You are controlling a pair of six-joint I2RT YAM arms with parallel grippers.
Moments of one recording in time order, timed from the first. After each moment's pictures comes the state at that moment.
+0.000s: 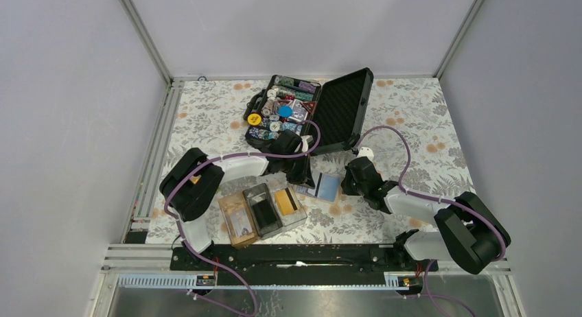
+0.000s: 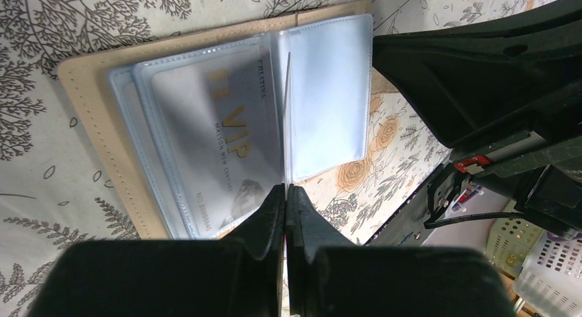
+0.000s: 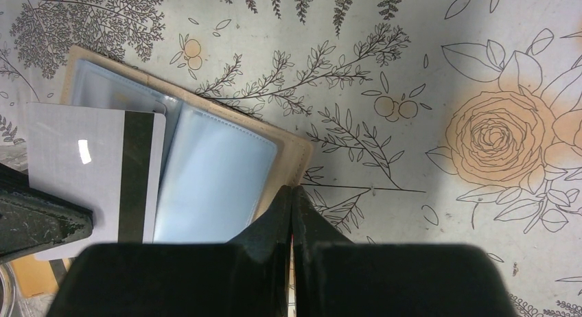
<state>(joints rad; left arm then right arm) -0.75 1.79 1.04 -0.18 0.44 -0.63 0.60 1.30 0.41 0.09 0.16 0.57</state>
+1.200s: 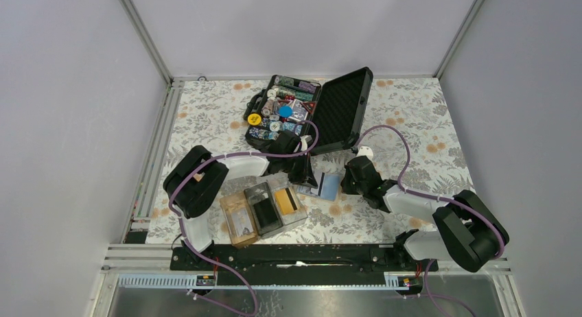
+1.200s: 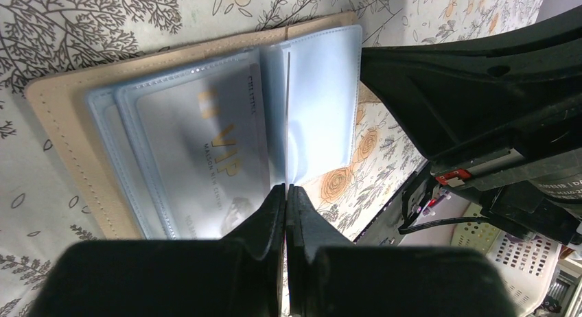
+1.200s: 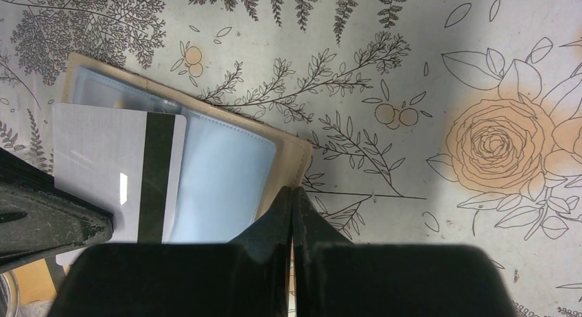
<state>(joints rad) -0.73 1.83 1.02 -0.08 0.50 -0.71 0.60 1.32 0.42 0.09 0.16 0.57</state>
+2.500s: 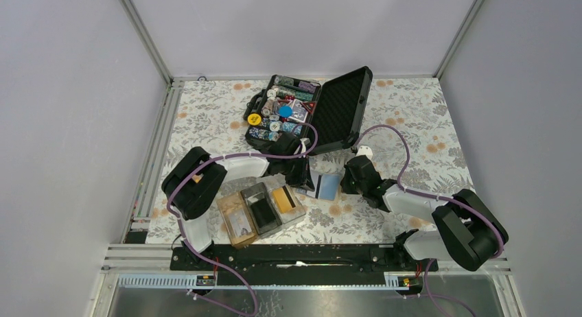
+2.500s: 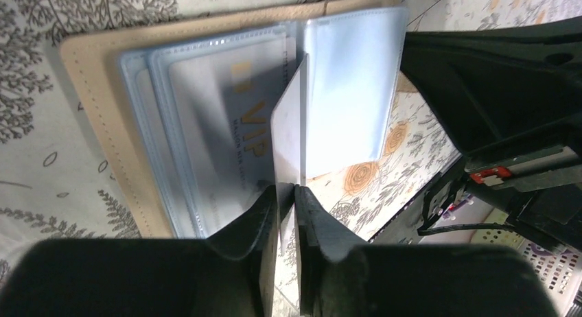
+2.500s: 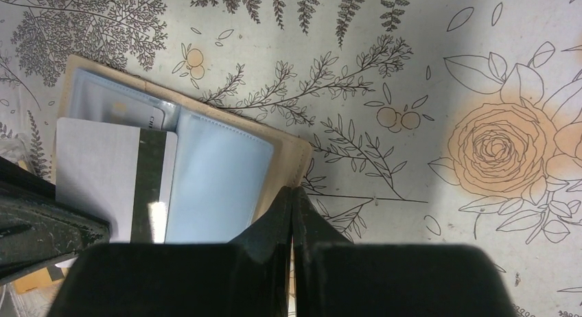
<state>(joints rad) -0.74 1.81 1.02 -0.16 0.44 -0.70 0.60 1.32 0.43 0.09 0.16 0.56</state>
